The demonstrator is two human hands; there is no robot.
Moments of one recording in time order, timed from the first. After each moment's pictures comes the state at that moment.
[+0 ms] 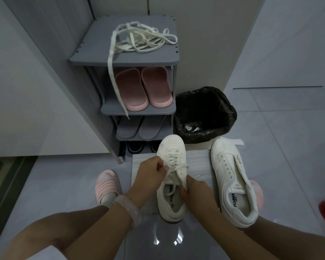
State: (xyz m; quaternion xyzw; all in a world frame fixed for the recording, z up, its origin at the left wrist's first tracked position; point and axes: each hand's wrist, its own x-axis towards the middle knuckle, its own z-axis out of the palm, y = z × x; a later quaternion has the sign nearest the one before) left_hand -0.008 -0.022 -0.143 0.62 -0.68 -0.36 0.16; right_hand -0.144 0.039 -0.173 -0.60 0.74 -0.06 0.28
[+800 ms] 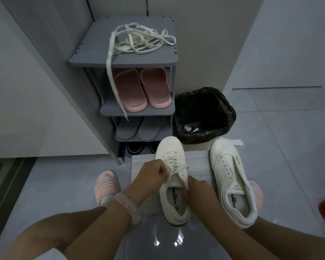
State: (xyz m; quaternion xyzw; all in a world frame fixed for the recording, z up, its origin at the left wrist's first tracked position) left_hand -0.008 -0.026 -0.141 0.61 -0.67 -0.42 0.08; right_hand -0.153 0.036 -0.169 -0.61 0.74 -0.02 0.28
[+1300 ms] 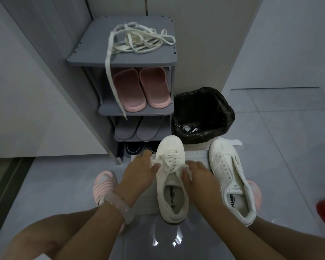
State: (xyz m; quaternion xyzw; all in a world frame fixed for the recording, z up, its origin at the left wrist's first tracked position) left_hand 0.007 -0.033 -0.129 0.64 -0.70 -0.31 0.03; right_hand -0.153 0.025 -0.144 -0.63 0.73 -0.16 0.20
